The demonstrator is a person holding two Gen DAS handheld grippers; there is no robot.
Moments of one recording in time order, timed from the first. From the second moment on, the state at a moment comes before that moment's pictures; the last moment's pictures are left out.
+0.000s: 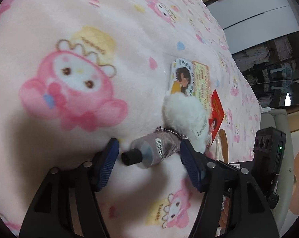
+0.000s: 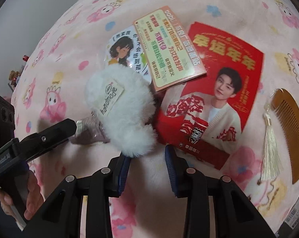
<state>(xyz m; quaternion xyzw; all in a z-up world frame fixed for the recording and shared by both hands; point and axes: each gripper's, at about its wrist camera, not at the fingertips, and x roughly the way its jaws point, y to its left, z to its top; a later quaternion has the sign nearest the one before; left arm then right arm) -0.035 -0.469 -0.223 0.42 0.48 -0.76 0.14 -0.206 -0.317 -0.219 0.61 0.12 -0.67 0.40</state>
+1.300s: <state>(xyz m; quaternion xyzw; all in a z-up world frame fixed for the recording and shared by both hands) 0.056 -0.439 -0.209 0.44 0.48 -0.74 0.16 -0.147 -0.292 -0.204 0.63 0.15 -0.60 0.48</state>
